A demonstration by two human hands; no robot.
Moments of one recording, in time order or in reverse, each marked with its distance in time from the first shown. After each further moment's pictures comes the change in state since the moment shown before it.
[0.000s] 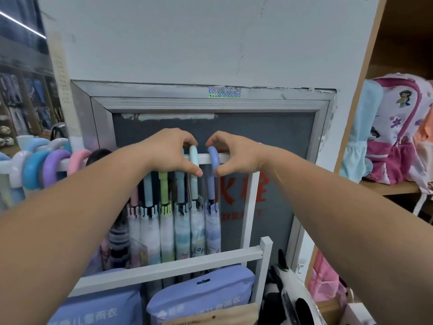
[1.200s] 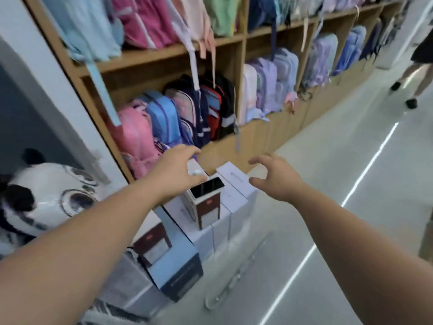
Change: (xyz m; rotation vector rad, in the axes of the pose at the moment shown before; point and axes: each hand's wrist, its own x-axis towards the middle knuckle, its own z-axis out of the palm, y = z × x) left_hand -0.126 0.574 0.405 -0.271 -0.371 0.407; right_hand -0.745 0.324 -0.023 -0.148 0.292 0.942
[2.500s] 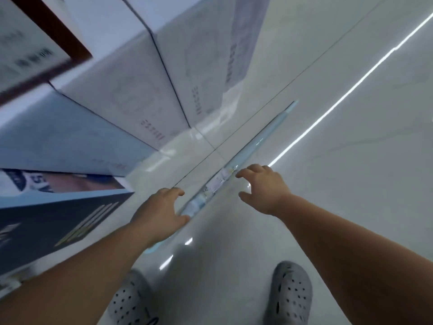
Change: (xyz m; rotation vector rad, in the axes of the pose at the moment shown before) left_hand 0.028 -0.221 0.844 -0.142 -0.783 -0.553; right_hand 0.023 0.537 0.665 -0.150 -0.735 0.153
